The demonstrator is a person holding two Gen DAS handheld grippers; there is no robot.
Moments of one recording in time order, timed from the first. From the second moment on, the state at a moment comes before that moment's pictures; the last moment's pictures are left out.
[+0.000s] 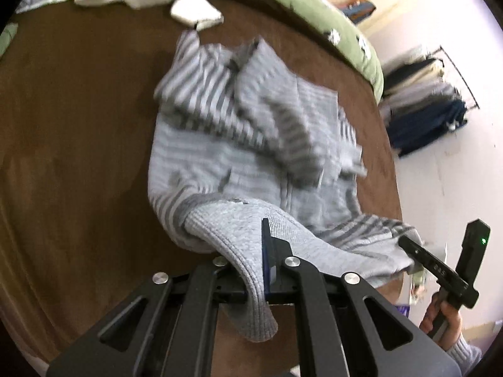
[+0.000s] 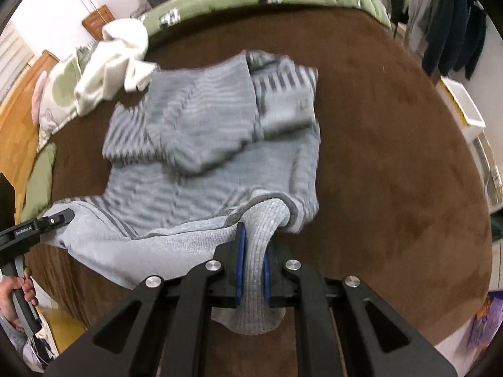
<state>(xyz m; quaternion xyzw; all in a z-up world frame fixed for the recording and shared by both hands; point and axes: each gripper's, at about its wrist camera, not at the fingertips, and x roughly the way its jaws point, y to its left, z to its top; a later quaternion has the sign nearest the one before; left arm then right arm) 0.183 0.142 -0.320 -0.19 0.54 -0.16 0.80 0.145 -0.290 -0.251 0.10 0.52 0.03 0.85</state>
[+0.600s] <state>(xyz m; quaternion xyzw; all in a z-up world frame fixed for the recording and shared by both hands) 0.412 0.098 -0.327 -0.18 0.51 -0.09 0.84 0.411 -0.313 -0.286 0.08 0.51 0.04 0.85</state>
